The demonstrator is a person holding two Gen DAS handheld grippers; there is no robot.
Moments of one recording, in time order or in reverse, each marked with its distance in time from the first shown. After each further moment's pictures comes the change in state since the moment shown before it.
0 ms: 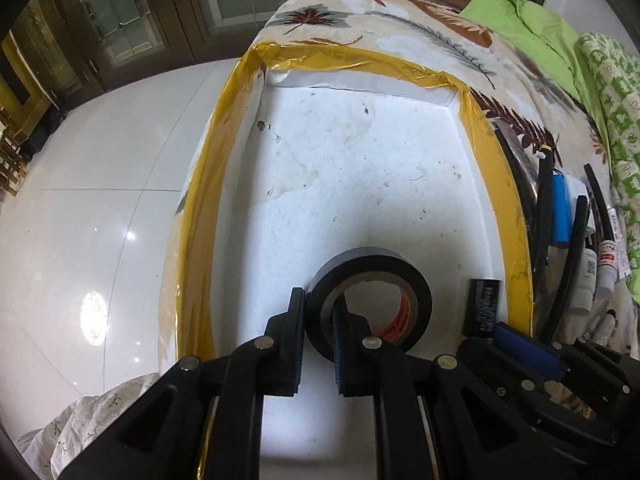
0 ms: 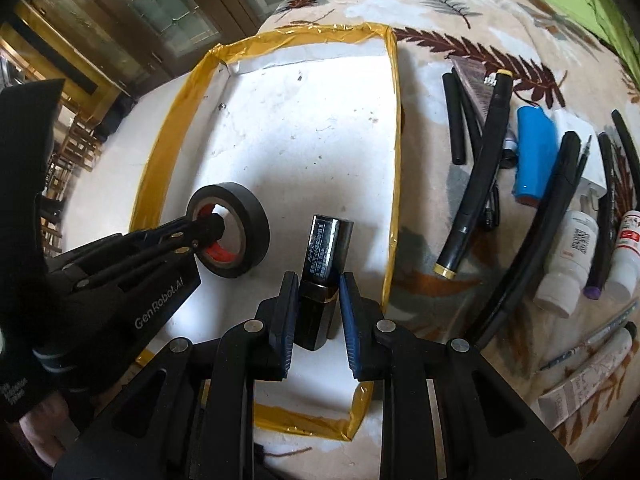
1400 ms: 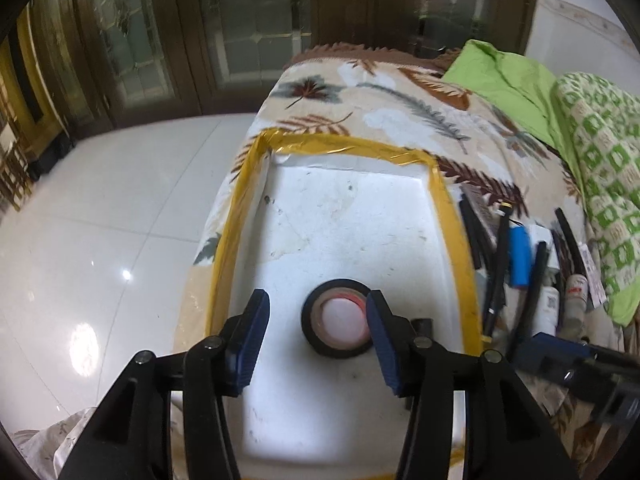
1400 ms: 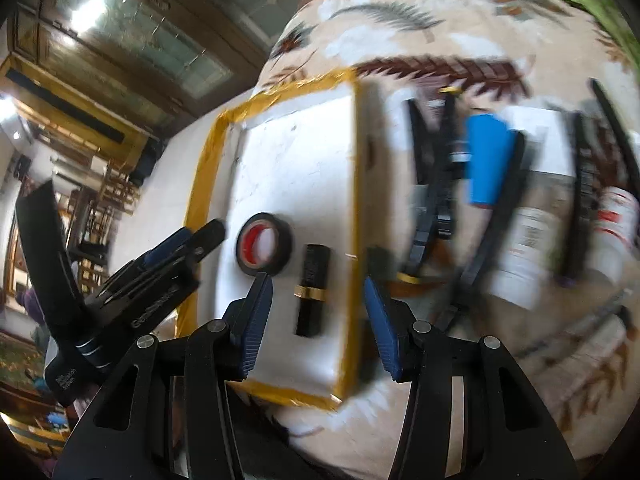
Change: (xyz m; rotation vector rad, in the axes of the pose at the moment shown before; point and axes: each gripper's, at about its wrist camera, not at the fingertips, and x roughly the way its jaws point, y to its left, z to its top) left arm -0.056 -0.007 0.003 -0.018 -0.228 -0.009; right arm -0.057 -0.056 0.002 0.161 -0.081 0.182
